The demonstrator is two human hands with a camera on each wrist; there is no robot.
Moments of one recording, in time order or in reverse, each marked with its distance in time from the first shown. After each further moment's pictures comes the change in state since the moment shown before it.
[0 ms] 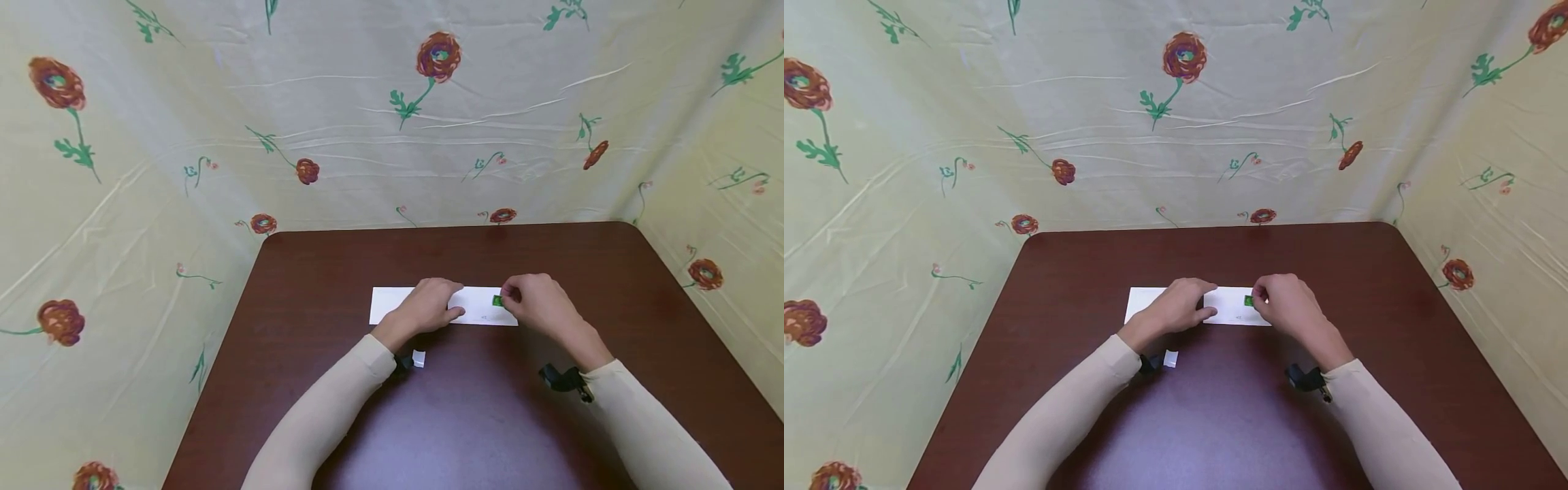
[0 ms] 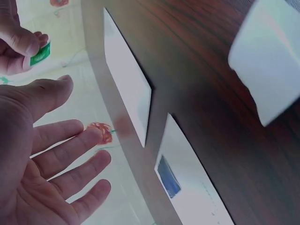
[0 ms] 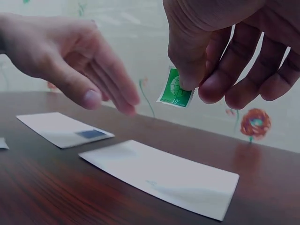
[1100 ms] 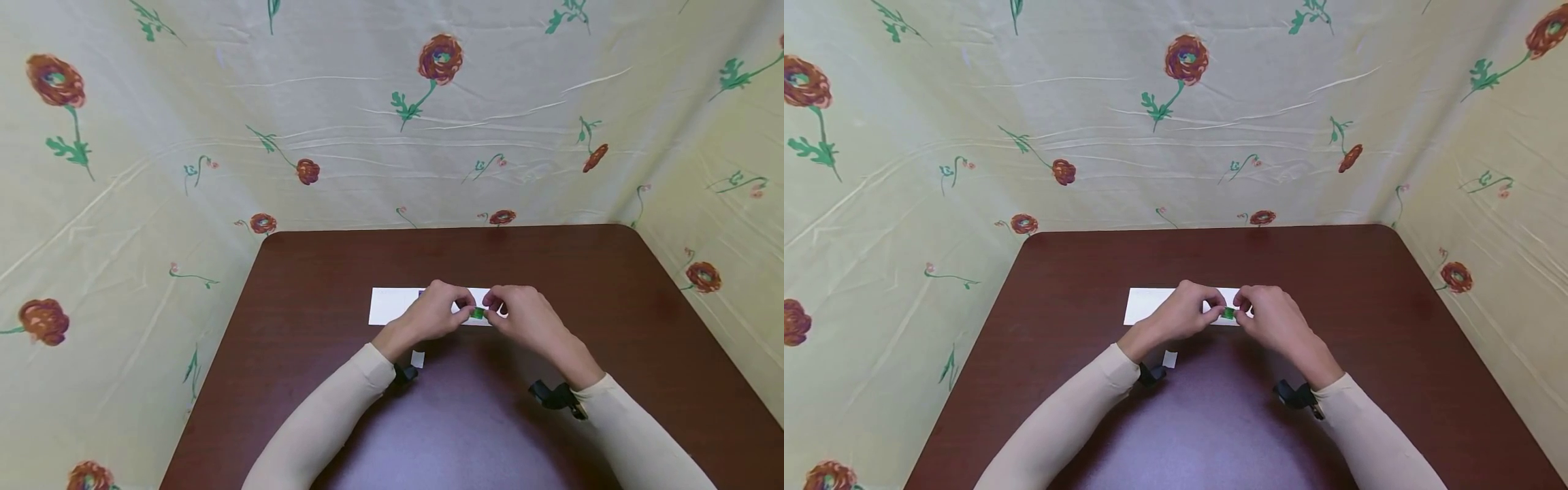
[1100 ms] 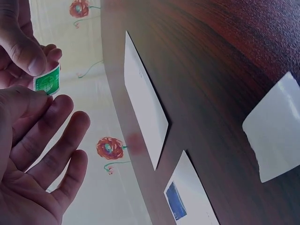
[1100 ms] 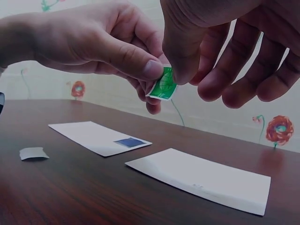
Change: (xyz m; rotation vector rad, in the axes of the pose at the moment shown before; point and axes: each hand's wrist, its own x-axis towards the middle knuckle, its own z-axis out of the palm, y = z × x) left_hand -0.008 0.014 -0.004 -0.323 0.177 0.129; right_hand -0.010 -0.031 0.012 0.044 0.032 -0.079
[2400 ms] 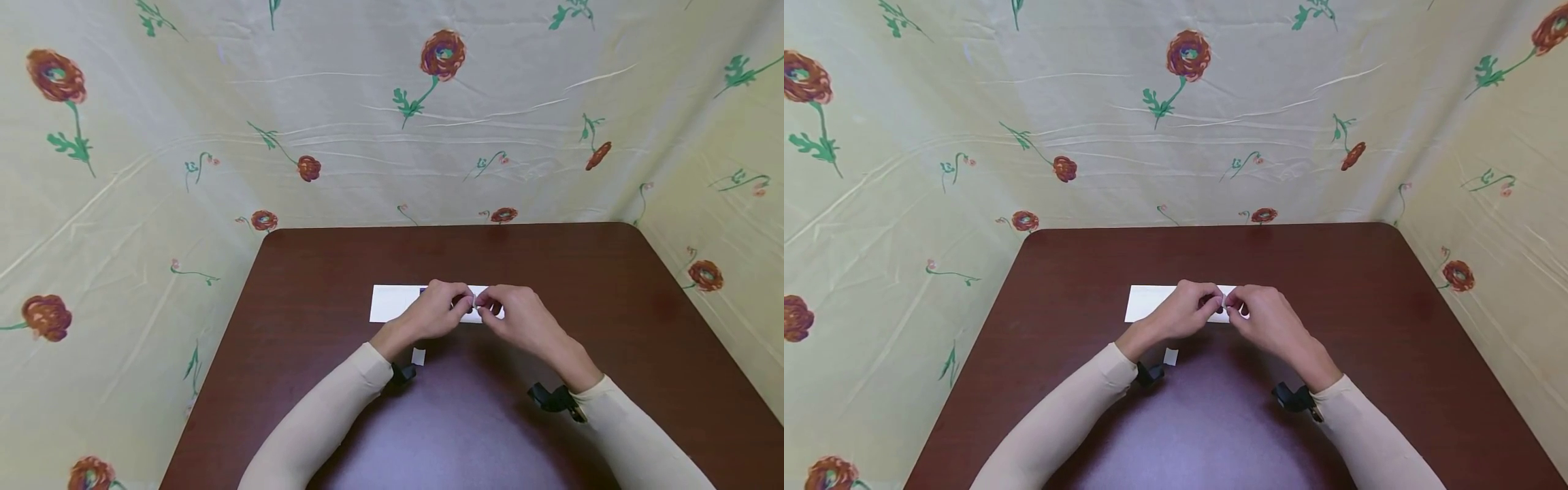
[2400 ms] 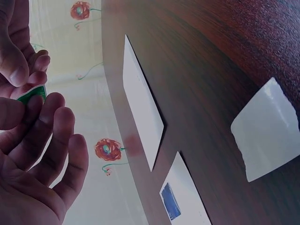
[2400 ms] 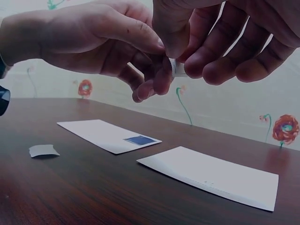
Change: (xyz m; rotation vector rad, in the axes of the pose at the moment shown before) left_hand -0.006 0.001 -0.001 -0.139 0.010 -0.059; right_hand -0.003 -0.006 0.005 0.055 0.088 -0.146
